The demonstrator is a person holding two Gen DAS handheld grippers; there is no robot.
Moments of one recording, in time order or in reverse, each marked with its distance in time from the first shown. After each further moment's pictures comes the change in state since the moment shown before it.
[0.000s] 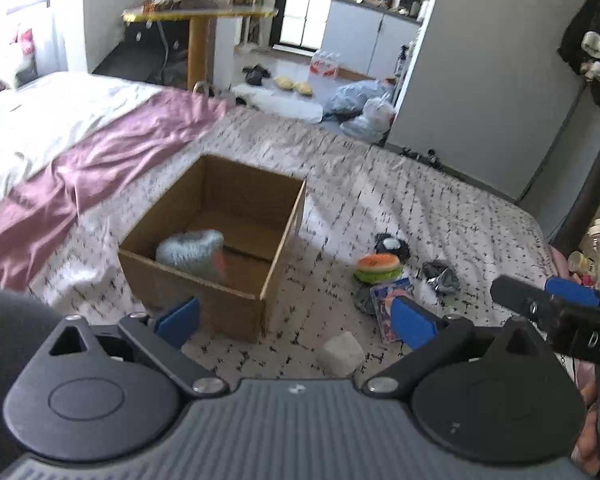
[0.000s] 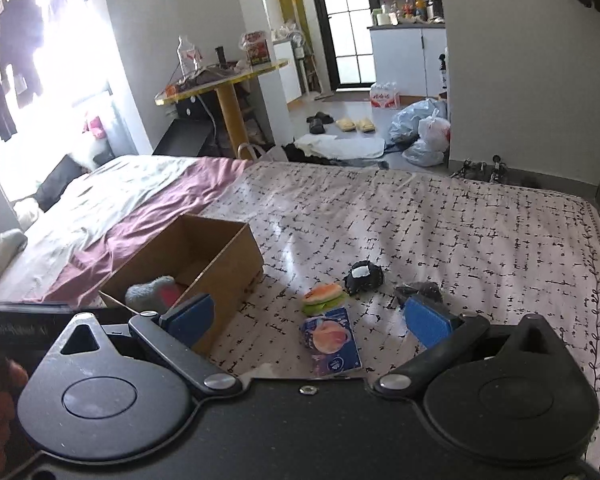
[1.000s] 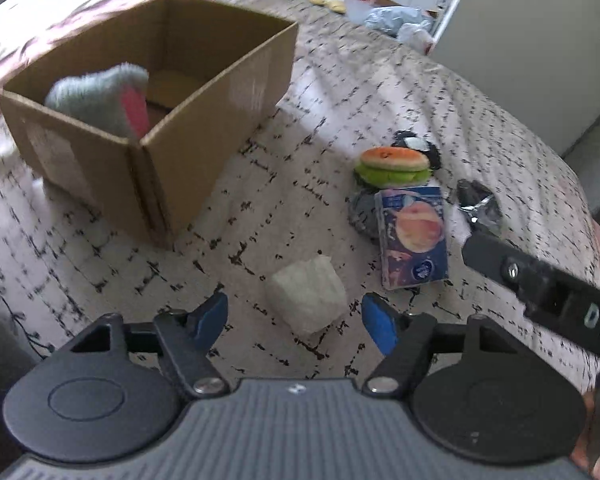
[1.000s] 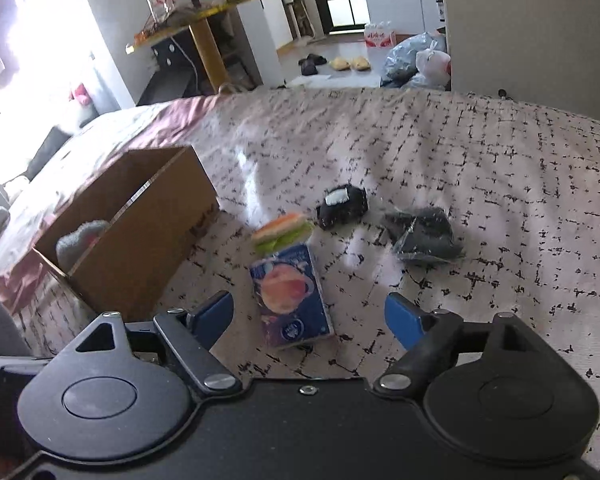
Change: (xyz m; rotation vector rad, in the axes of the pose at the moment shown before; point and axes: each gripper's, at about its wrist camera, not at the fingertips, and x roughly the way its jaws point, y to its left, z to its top) left arm 0.134 -0.040 -0.053 -0.147 0.232 0.044; right arm 0.086 -0.043 -0.043 0.058 0.164 0.007
